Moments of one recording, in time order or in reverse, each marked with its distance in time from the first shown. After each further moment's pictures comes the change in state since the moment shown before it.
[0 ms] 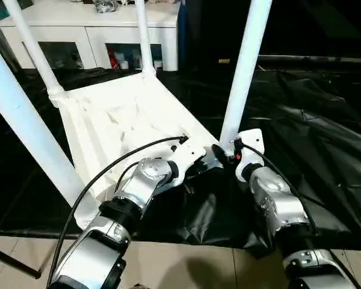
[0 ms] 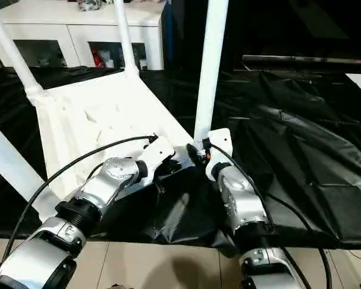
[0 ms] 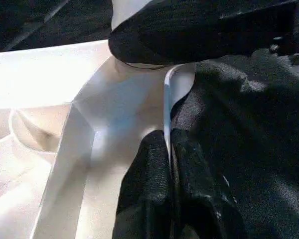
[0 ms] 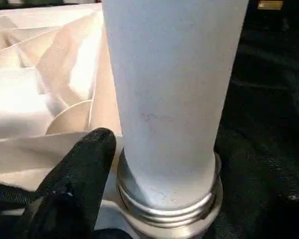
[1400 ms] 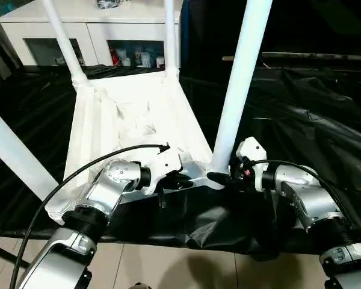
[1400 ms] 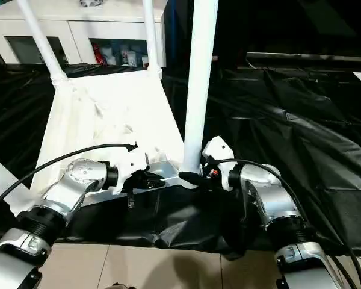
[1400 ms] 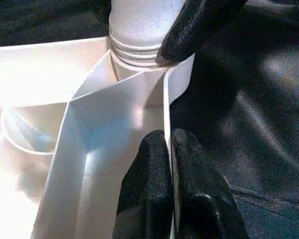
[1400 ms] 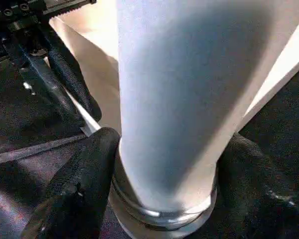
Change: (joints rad) left arm 0.121 0.198 -0.011 -0.175 -0.062 -0.110 -0.382; right arm -0.014 -0.253 0.163 -0.016 0.017 -0.062 0.619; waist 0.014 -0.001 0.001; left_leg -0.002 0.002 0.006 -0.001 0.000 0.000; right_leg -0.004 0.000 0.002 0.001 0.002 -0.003
